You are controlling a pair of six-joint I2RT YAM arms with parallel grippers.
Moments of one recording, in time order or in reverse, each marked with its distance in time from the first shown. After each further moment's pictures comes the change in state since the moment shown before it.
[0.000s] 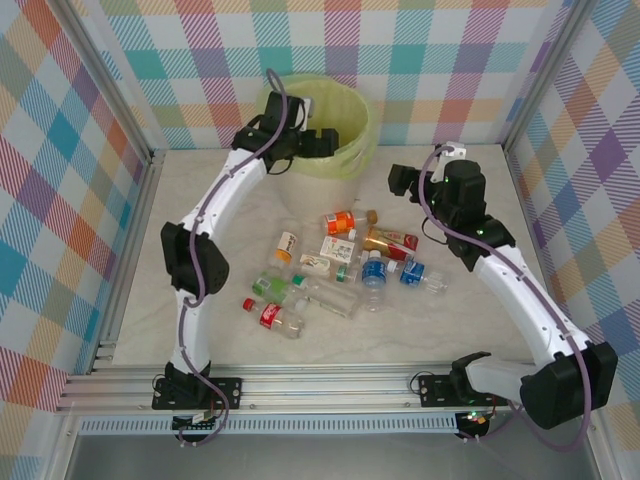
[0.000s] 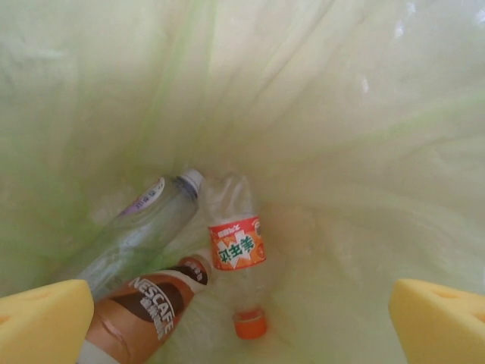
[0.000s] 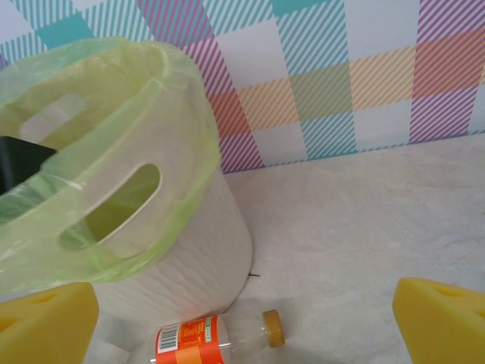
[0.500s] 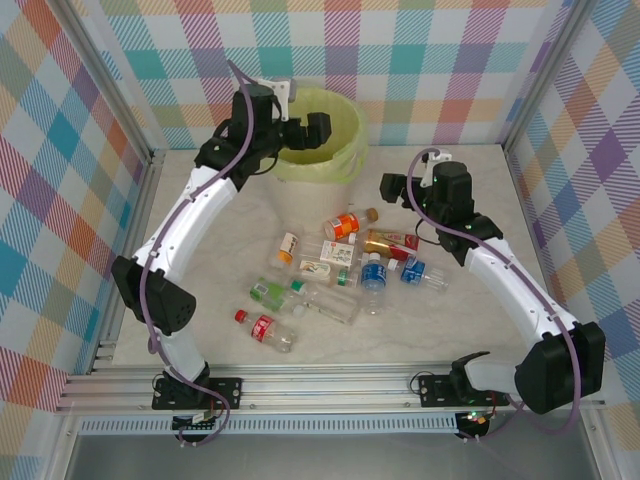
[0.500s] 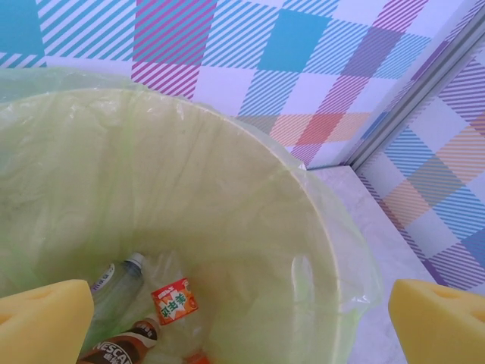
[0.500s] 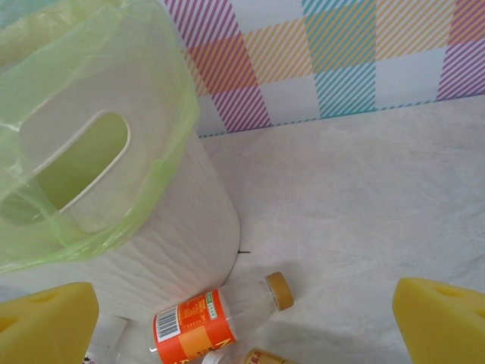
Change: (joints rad) left arm -0.028 -0.318 -0.228 0.165 -0.007 -0.031; right arm 0.000 0.063 -0.024 0.005 -0.071 -0.013
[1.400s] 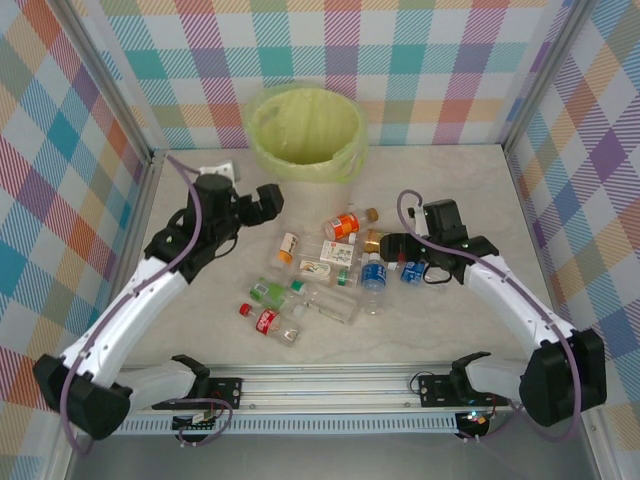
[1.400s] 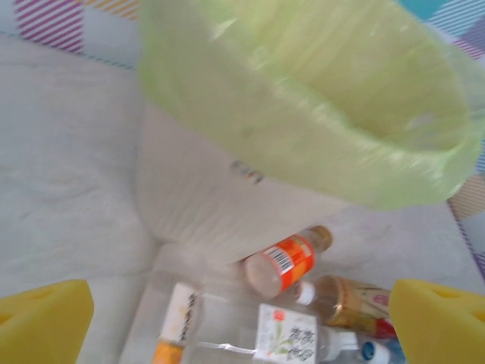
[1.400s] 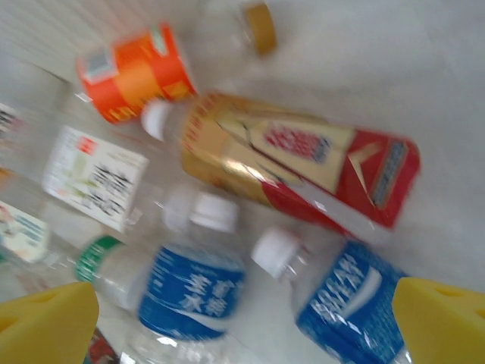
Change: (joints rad) left arm -0.006 -0.697 -0.874 0.059 -0.240 -0.249; right arm -0.002 -0.038 -0.191 -0.388 -0.126 -0.078
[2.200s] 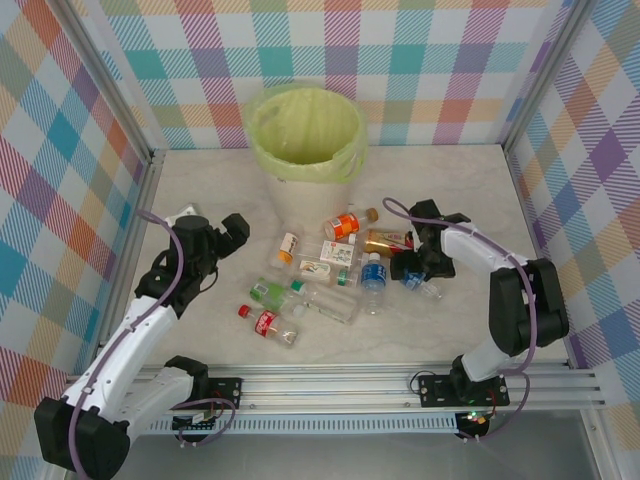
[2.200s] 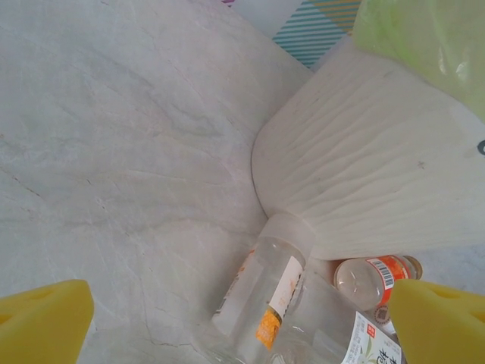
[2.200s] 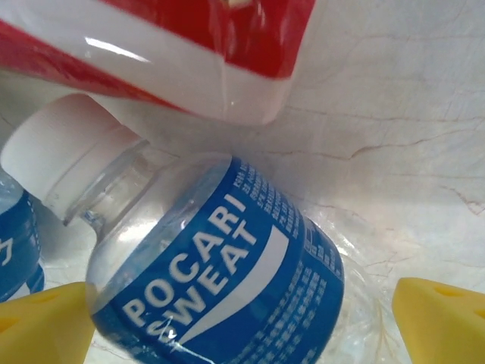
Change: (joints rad) left arm 0.192 -0.174 -0.345 0.080 0.006 -0.196; right arm -0.050 0.355 0.109 -0.266 0.093 -0.046
